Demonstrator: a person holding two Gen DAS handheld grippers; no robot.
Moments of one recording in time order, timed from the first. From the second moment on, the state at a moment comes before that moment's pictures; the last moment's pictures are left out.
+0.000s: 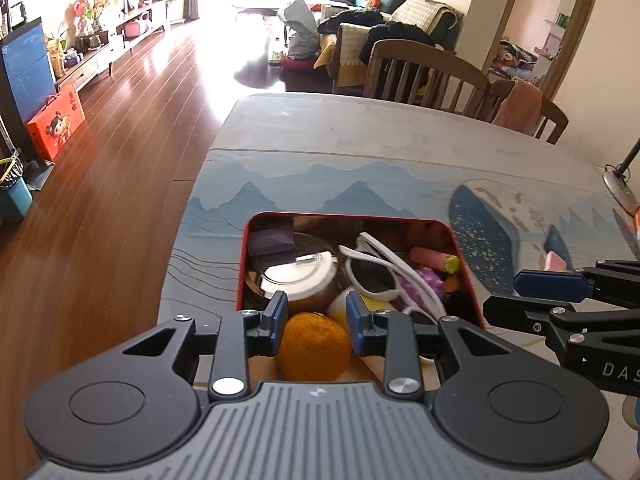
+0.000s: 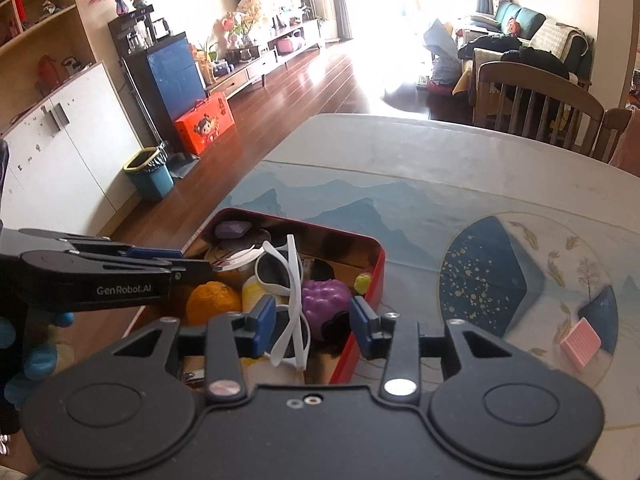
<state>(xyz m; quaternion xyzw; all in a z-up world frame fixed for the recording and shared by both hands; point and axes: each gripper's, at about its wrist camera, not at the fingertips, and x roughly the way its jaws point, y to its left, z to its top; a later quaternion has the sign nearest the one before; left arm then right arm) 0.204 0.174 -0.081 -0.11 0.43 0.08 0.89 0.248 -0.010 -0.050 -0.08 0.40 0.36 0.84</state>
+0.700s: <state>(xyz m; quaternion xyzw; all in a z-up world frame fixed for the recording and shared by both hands) 0.181 0.095 -0.052 -0.09 0.39 0.06 0.91 0.229 -0.112 -0.037 -0.04 0.39 0.34 0.85</state>
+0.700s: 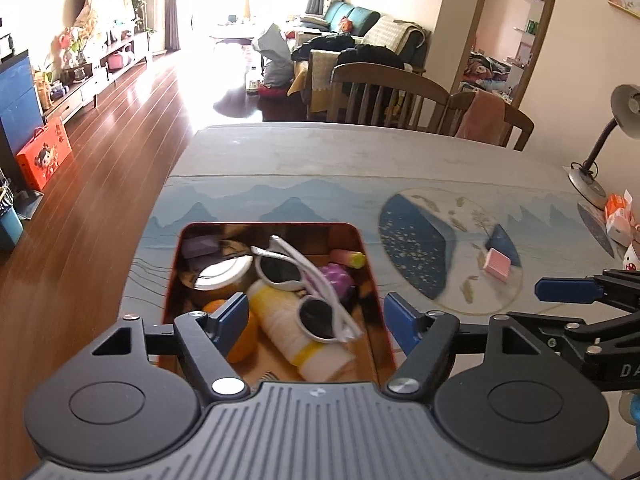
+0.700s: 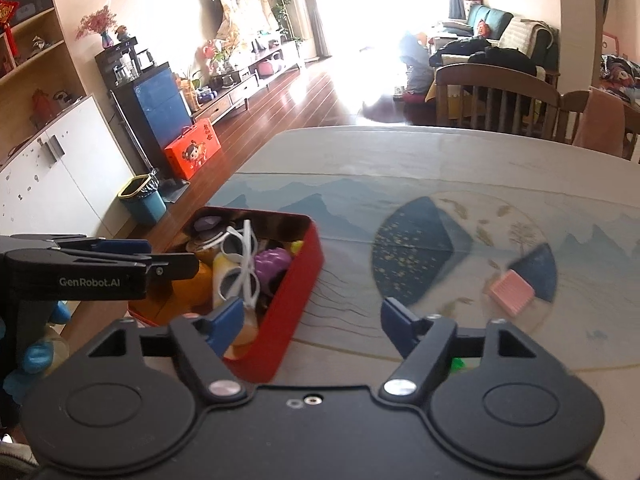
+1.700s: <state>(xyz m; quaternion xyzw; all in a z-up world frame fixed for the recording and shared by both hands) 0.243 -0.057 -0.093 -0.08 0.42 0.00 0.91 0.324 -0.243 -0.076 -0.06 0.40 0.31 0.86</state>
